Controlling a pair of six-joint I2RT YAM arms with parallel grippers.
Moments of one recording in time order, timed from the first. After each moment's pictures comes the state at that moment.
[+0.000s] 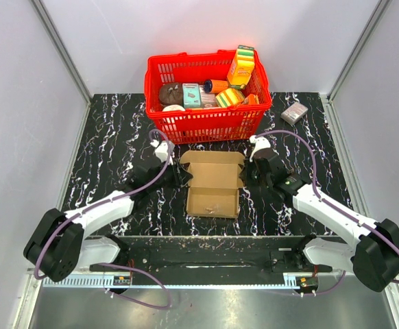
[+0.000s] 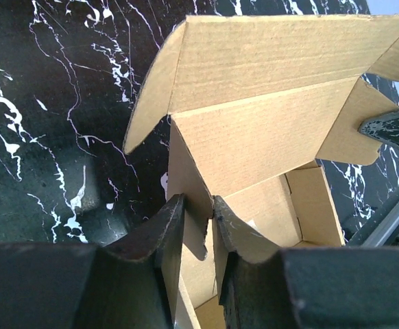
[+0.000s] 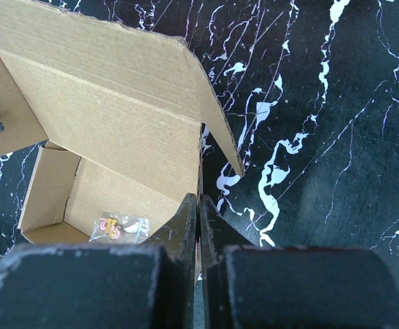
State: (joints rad) left arm -0.56 1.20 0.50 0.27 0.20 -0.55; right arm 0.62 1.14 0.74 -0.24 0.08 0.42
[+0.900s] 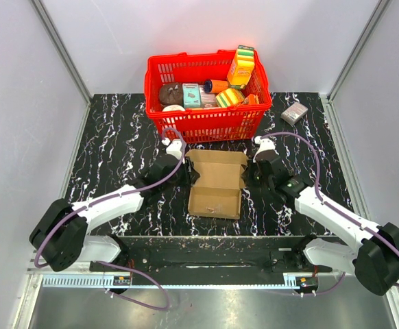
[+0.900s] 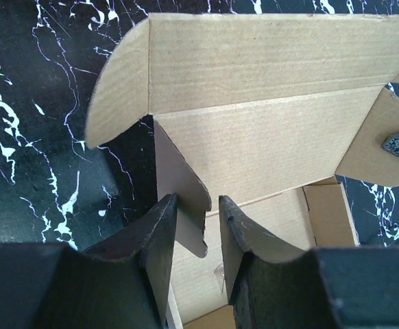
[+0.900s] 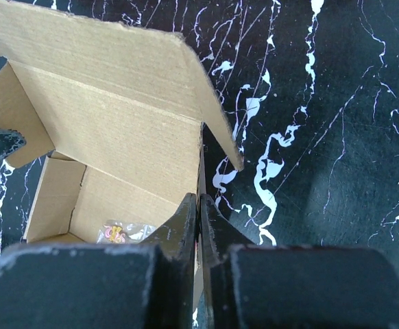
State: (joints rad) left arm -0.71 1.29 0.65 0.13 -0.04 -0.56; right arm 0.62 1.11 0.71 -0.24 0.11 0.49
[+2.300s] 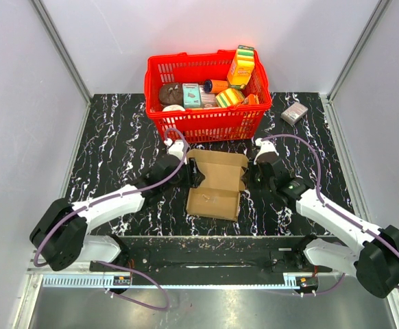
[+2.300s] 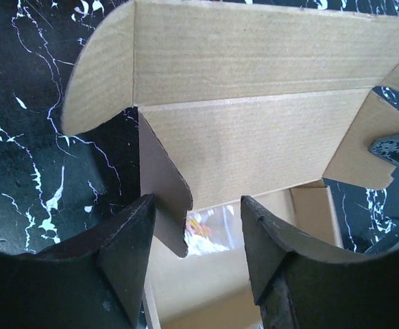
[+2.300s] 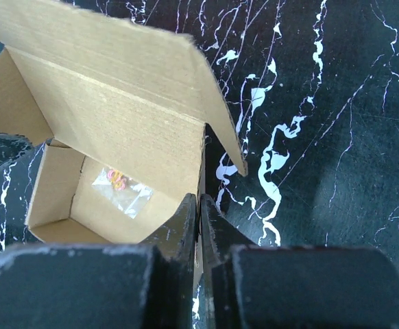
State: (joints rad) left arm -0.74 1.31 0.66 0.12 -0.04 -0.58; right arm 0.61 1.09 0.69 -0.24 0.09 0.49
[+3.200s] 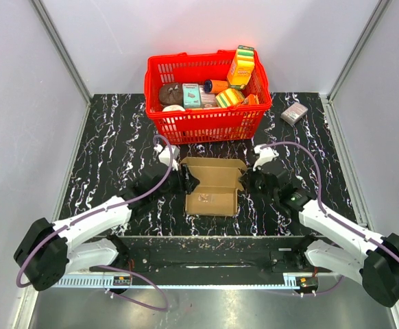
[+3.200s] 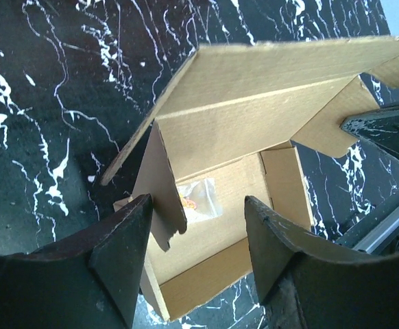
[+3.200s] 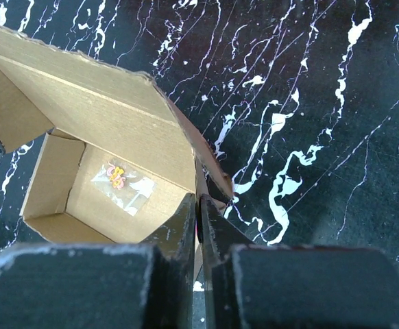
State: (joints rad) left arm -0.74 1.11 0.57 0.07 -0.03 -0.60; right arm 0.63 1.00 0.55 -0.03 0.05 0.39
